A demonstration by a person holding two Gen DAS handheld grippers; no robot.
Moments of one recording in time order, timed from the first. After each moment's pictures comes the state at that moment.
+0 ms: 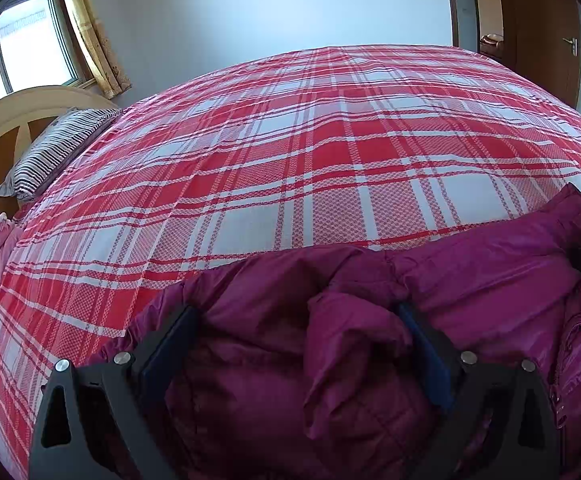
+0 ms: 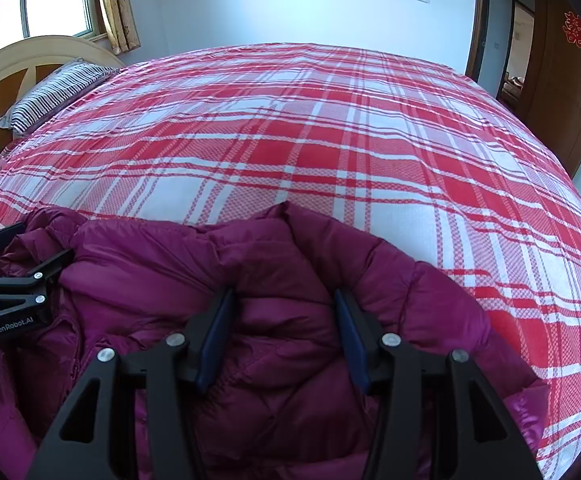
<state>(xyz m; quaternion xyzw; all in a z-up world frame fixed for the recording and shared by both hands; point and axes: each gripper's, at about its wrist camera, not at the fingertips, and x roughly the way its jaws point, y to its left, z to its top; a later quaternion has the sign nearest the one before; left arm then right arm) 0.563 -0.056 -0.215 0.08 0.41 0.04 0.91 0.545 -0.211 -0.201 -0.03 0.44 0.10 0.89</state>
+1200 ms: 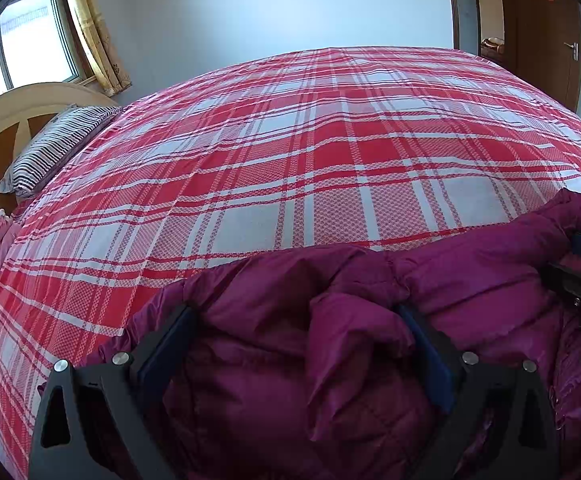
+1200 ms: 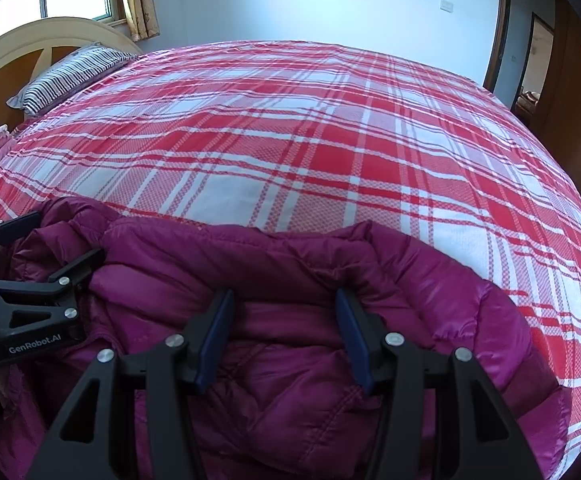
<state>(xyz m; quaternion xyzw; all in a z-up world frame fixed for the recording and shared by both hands) 0.564 -0.054 -0.214 0.08 0.41 0.04 0.91 0.547 -0.168 -0.202 -0.05 0.44 0.12 0.89</state>
